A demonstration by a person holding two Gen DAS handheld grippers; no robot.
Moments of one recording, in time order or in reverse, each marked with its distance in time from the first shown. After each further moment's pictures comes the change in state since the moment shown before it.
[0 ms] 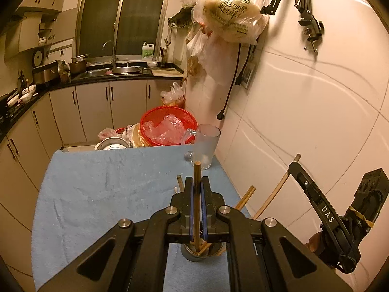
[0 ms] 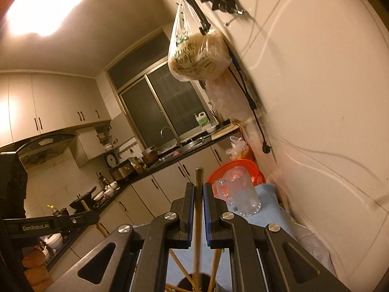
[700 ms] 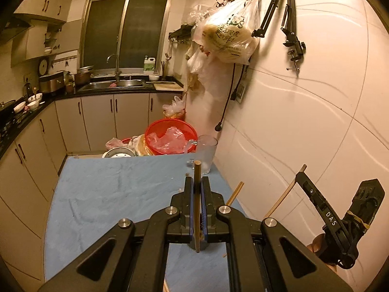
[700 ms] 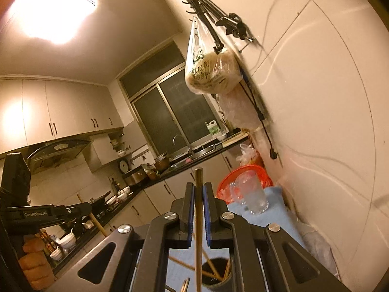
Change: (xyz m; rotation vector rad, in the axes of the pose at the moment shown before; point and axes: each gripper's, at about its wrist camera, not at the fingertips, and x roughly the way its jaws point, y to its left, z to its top) left arm -0.083 0.005 -0.003 0.005 -0.069 -0.009; right arm -0.074 0.025 0.001 -0.001 -0.060 0.064
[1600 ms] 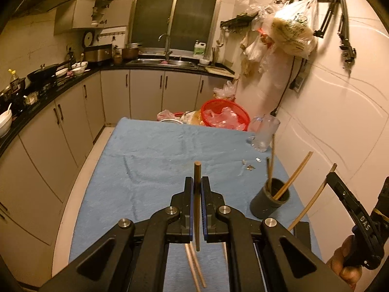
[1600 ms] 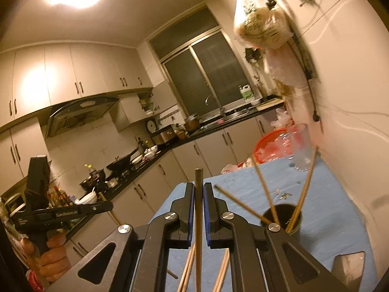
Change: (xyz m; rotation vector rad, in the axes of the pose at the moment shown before) left arm -0.039 0.135 -0.093 -0.140 0.047 0.196; right arm 0.020 0.088 -0.096 -0.075 0.201 0.153
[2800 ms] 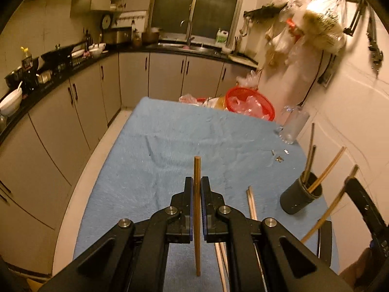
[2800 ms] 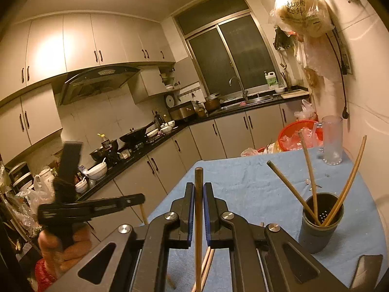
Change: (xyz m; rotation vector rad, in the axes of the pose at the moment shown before) left arm 0.050 0.056 -0.029 -0.075 0.065 0.096; right arm 0.050 0.061 -0.033 -0.122 0.136 0.094
